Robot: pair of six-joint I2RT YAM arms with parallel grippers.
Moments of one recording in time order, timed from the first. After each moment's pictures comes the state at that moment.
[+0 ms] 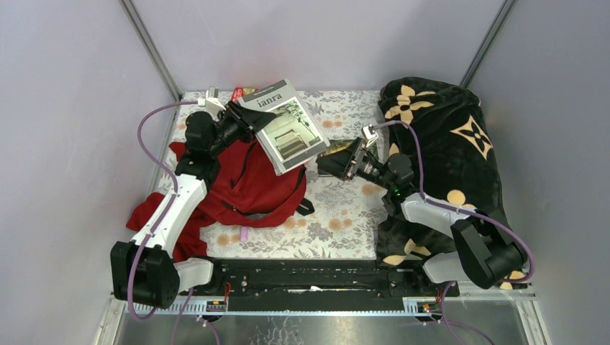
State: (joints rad) left arm -0.16 1.21 0.96 0.22 0.51 -1.18; right arm 0.47 1.36 0.56 0.93 -0.62 1.27
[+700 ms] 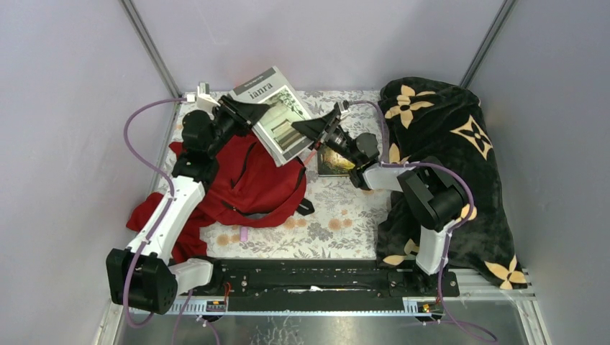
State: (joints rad) left arm -0.18 1.18 0.97 0.22 0.37 -1.14; right arm 0.59 1.87 0.95 1.33 -0.46 1.51
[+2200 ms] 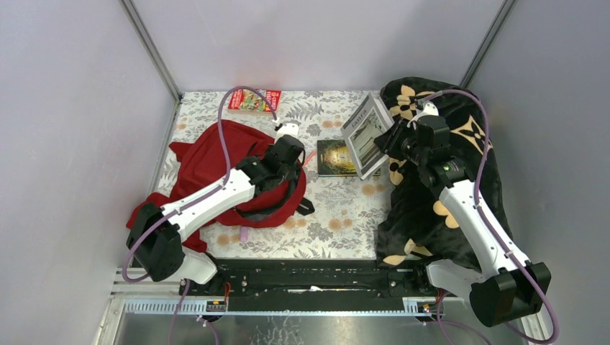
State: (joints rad) left arm -0.76 1.44 1.12 -0.48 -0.43 -0.42; right arm 0.26 1.10 1.02 -0.37 -0.09 0.56
